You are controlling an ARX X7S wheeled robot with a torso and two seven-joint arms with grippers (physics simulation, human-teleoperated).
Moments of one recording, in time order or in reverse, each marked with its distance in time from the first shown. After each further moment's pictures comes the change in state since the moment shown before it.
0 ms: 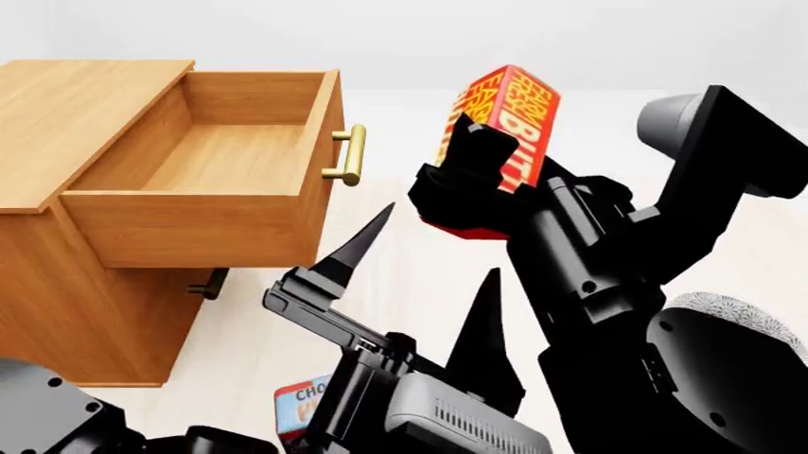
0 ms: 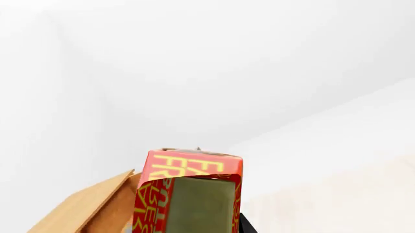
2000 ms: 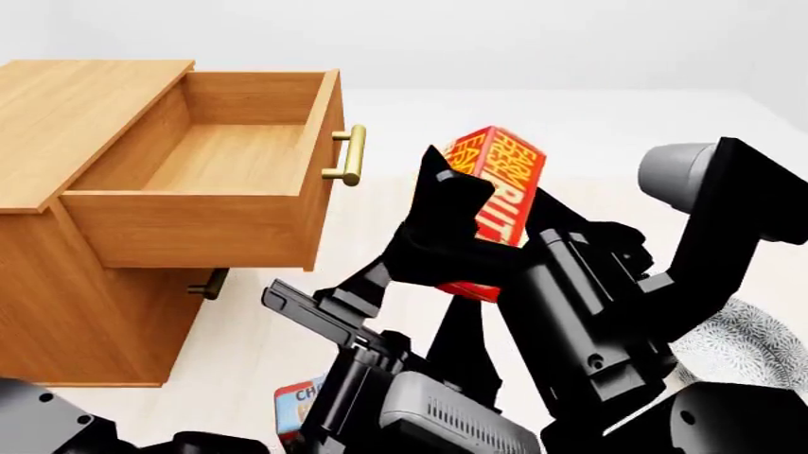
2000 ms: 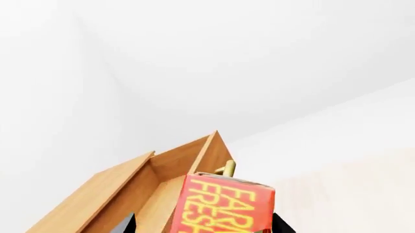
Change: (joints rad) left arm 0.065 -0.036 -0.043 -0.013 0.092 -0.016 0.093; right arm -0.020 0.028 -0.071 -0.133 0.100 -0.074 0.106
